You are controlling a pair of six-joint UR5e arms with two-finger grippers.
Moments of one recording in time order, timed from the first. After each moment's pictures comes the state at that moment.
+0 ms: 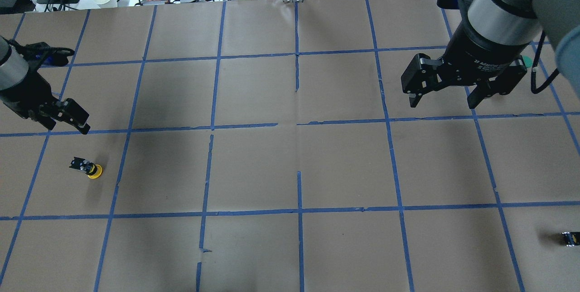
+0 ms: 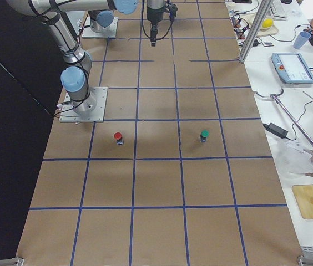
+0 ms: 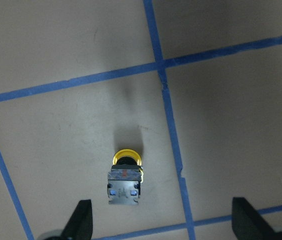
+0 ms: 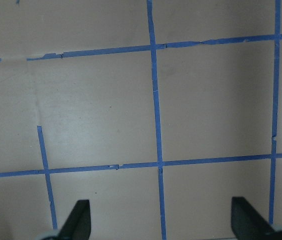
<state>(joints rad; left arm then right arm) -1.04 -1.67 -1.94 -1.16 1.64 0.74 1.57 -1.73 1.67 -1.49 -1.54 0.06</state>
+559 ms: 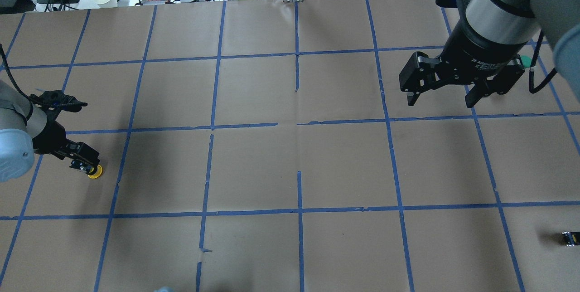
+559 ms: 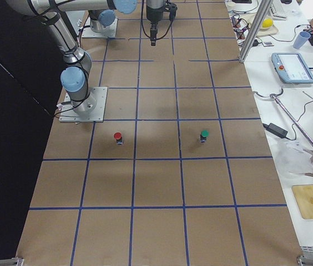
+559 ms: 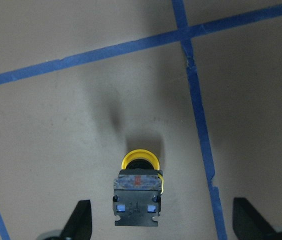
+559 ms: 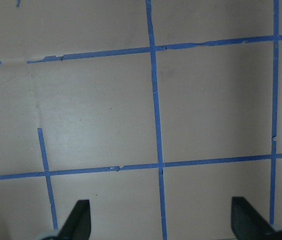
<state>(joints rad) -0.97 -1.68 -2.11 -0.96 1.64 0.87 1.57 -1.73 1.67 -1.49 -1.55 0.07</state>
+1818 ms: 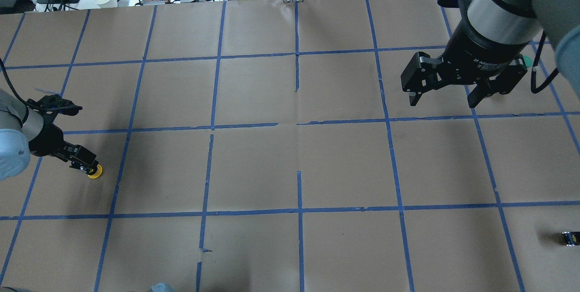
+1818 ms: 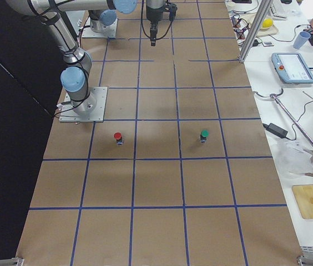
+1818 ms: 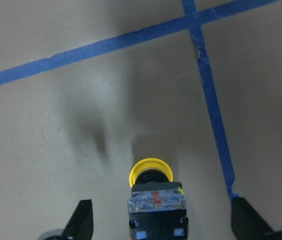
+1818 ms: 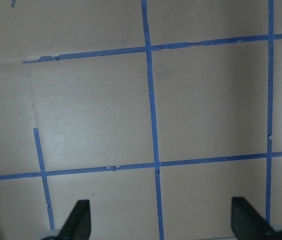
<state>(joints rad) -0.93 -1.74 -2.10 -0.94 1.60 0.91 1.56 -1.73 1.67 -1.49 -1.56 0.07</state>
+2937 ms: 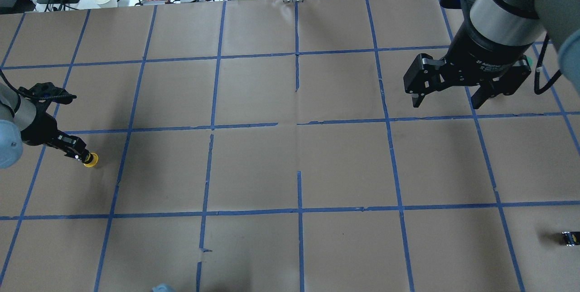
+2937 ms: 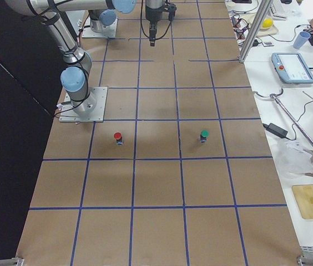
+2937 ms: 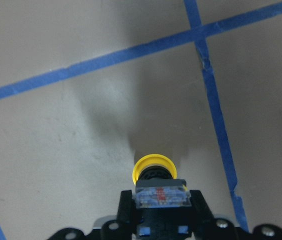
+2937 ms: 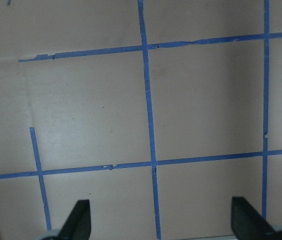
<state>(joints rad) -0.95 -1.71 -2.03 -1.00 1.56 0.90 1.56 -1.74 1.68 -1.48 -1.57 0.07</state>
